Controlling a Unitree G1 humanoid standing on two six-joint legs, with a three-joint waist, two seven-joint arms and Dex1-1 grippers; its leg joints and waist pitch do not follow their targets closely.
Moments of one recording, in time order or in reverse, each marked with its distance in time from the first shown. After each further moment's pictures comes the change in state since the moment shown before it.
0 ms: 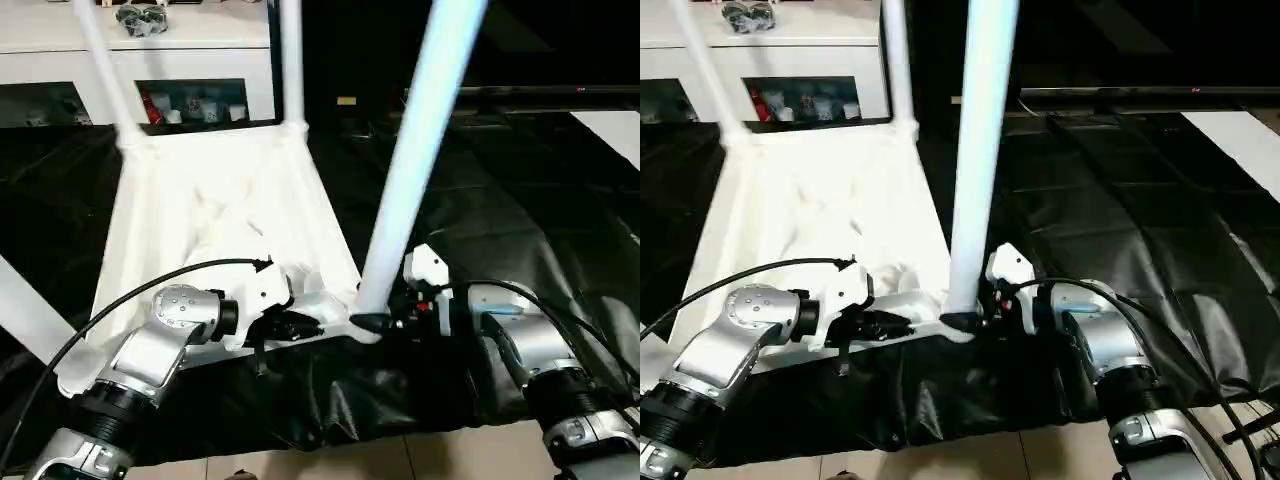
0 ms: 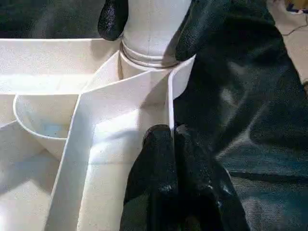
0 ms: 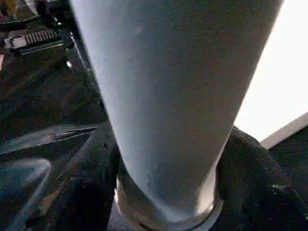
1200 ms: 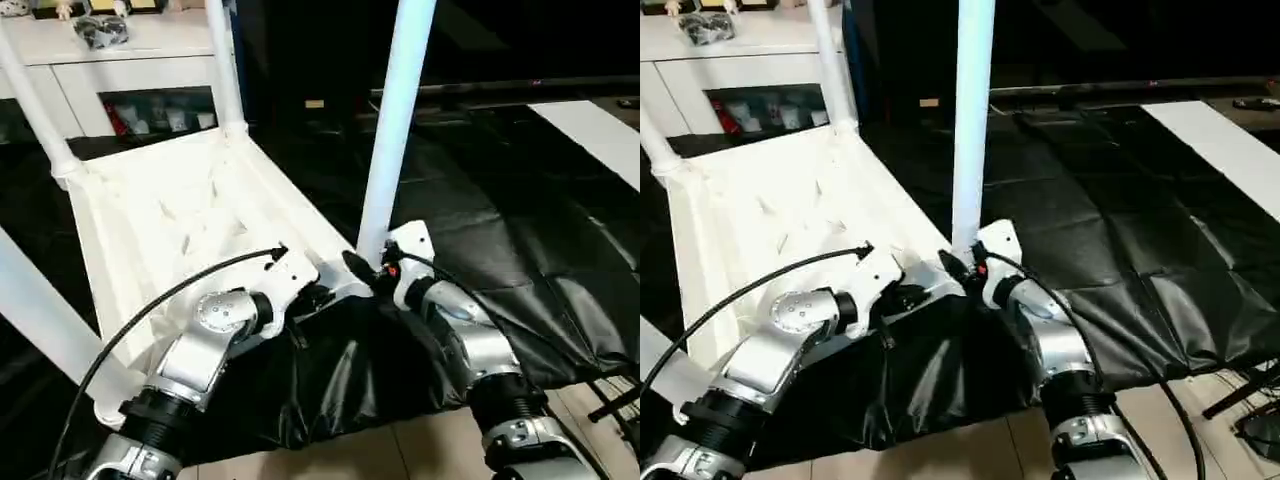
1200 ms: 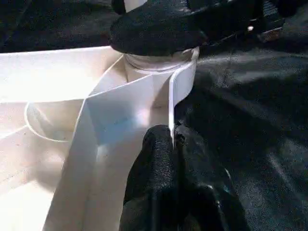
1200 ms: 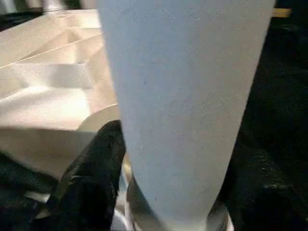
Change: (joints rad) left arm 0.004 -0.194 0.029 -0.001 0.119 0.093 0.368; right arm -0.002 0.247 -0.151 0.038 -0.057 0.020 -0.569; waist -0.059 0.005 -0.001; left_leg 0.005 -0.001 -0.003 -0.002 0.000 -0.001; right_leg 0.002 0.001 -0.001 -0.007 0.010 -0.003
